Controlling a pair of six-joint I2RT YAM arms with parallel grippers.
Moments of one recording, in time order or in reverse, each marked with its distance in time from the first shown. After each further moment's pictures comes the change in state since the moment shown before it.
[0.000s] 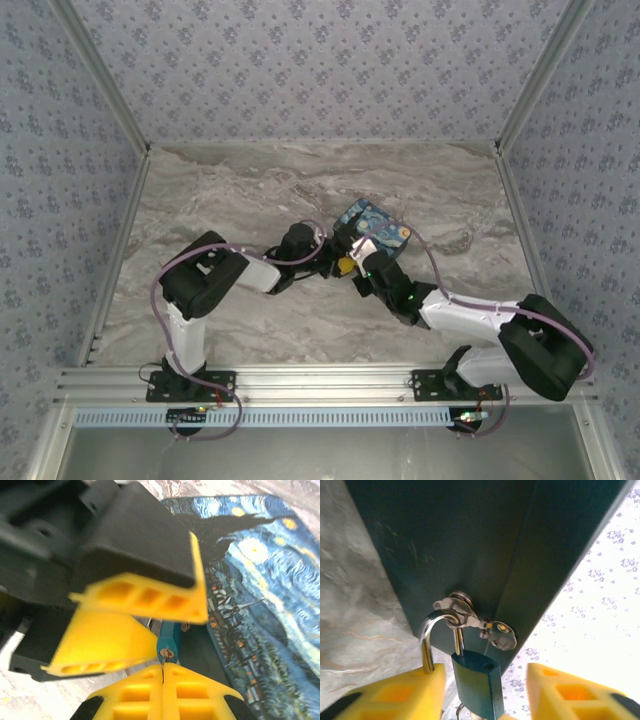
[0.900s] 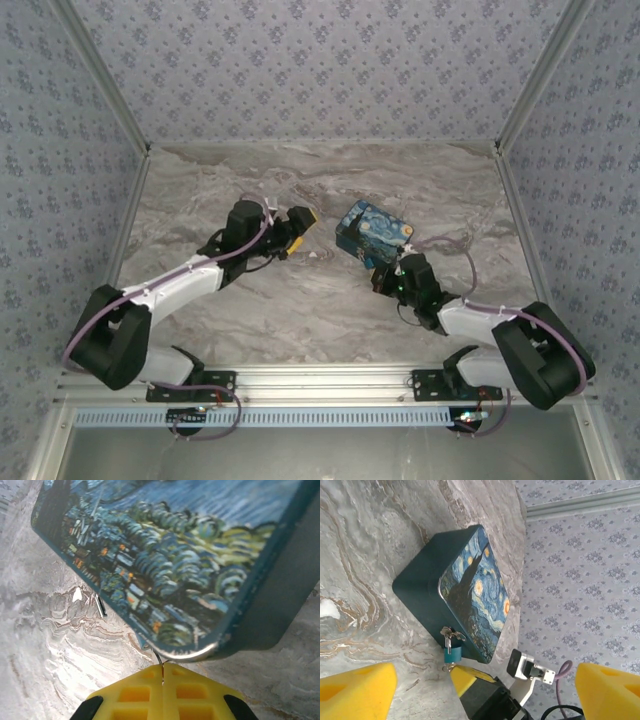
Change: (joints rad) left arm 0.186 -0.594 -0.056 -0.626 -0.108 0.512; right arm -0.312 -0.031 -0.211 0.201 -0.460 0.790
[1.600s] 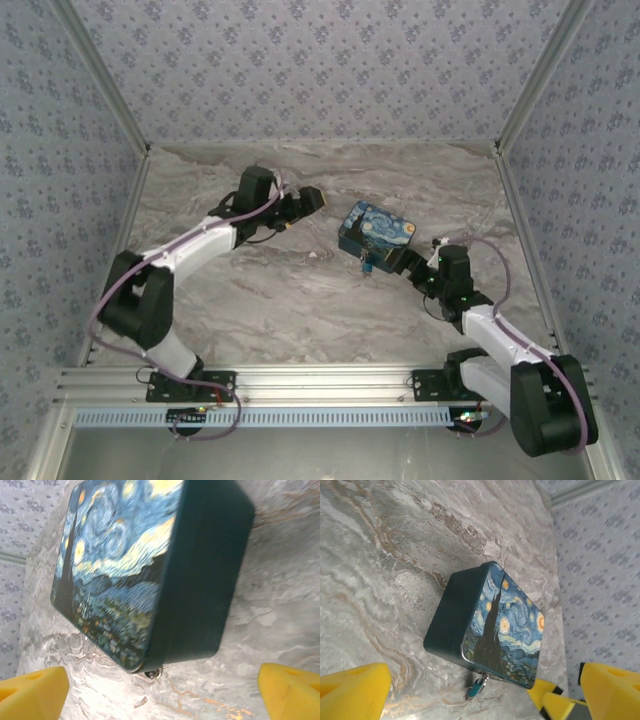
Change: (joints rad) left arm 0.066 0.283 0.377 -0.258 0.065 0.359; right arm -0.340 -0.255 0.027 -0.286 -0.214 -0.032
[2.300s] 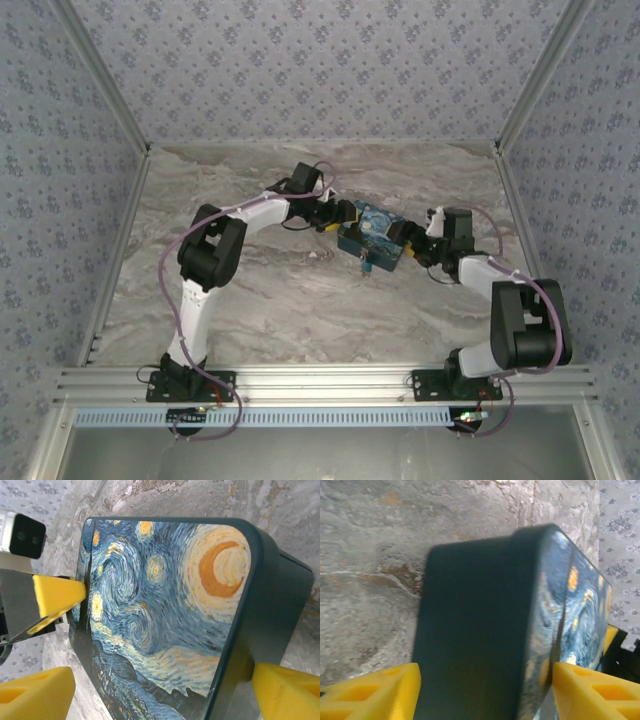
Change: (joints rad) left arm -0.061 0.581 0.499 -0.194 0.245 0.203; right arm -0.110 0.439 0.333 -0.010 -0.269 -0.145
